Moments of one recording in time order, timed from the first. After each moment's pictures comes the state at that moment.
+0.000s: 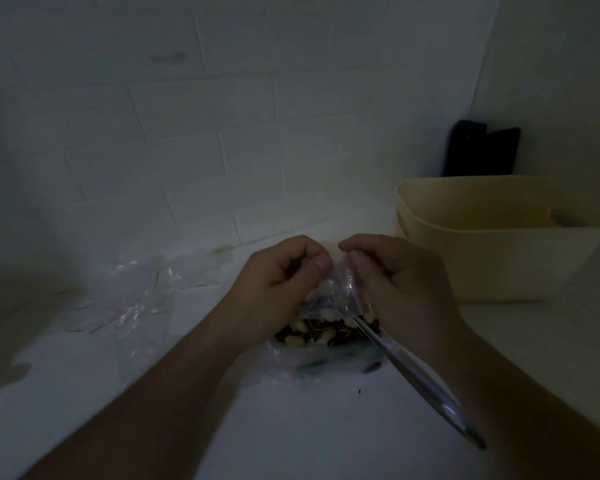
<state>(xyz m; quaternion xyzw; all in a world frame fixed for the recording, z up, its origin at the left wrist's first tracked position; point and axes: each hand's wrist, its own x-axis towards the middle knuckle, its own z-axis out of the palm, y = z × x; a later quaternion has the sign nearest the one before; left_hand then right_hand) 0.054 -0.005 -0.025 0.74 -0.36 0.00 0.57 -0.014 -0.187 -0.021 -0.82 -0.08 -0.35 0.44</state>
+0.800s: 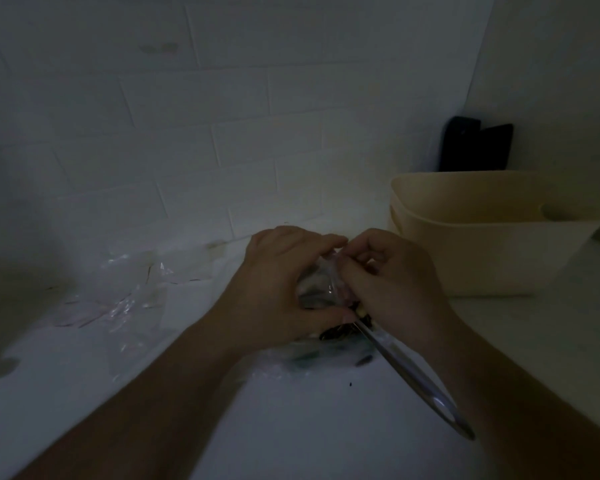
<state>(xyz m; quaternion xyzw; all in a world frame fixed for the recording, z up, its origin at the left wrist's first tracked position) 0.058 -0.009 -0.035 0.79 -0.48 0.23 0.29 -0.011 -0.186 -0.023 -0.83 0.02 -0.26 0.49</state>
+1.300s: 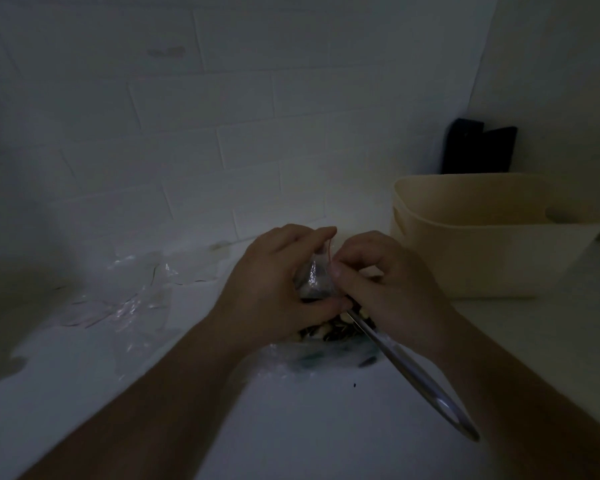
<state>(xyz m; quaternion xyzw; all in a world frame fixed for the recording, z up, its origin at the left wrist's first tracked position) 0.059 -0.005 -0.035 0.80 -0.44 0.26 0.30 -0.012 -0.186 -0.022 -0.85 -0.09 -0.25 0.46</state>
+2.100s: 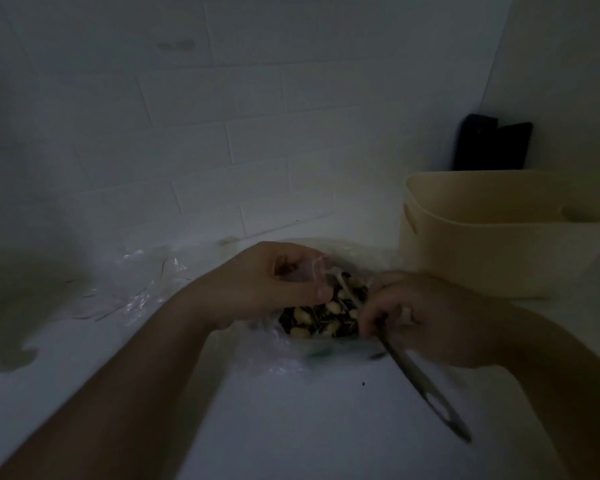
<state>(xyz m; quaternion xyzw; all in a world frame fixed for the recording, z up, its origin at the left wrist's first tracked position) 0.064 0.022 -0.007 0.80 -0.34 -0.16 0.47 -0.020 -0.240 -0.029 -0.94 -0.24 0.00 0.23</state>
